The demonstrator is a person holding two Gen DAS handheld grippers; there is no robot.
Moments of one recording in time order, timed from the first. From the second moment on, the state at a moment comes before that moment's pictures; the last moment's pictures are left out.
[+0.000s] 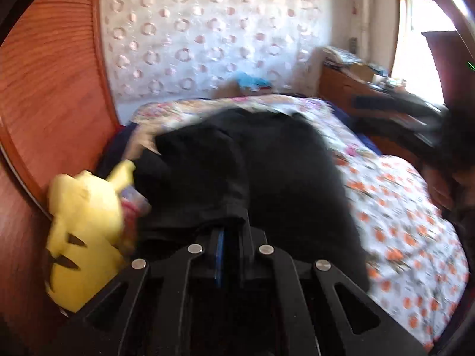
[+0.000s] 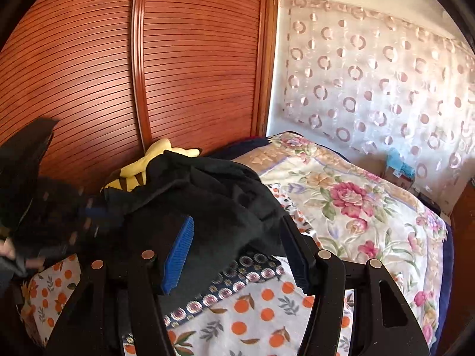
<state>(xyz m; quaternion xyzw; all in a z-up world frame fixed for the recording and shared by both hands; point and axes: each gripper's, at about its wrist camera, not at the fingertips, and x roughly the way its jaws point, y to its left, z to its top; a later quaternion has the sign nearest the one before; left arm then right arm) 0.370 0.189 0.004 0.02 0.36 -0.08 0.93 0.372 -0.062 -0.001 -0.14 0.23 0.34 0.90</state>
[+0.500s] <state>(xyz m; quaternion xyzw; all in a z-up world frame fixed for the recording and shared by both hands) 0.383 0.251 0.042 -0.01 0.32 0.00 0.95 0.340 -0.084 -0.003 -0.10 0.23 0.30 0.92</state>
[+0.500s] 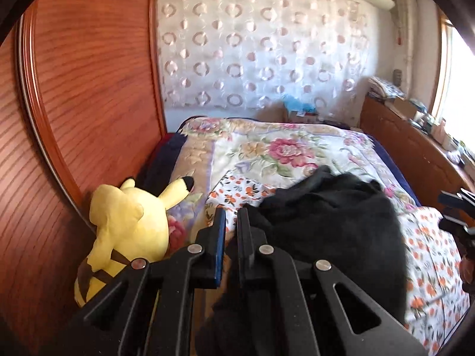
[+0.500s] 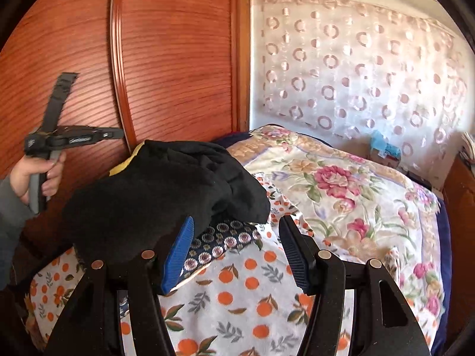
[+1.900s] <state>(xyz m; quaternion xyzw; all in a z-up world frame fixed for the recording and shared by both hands) 0.125 0.021 0.075 0.03 0.23 -0.07 0.97 0.027 -0.133 -0.002 0.01 0.16 0.09 0.98</state>
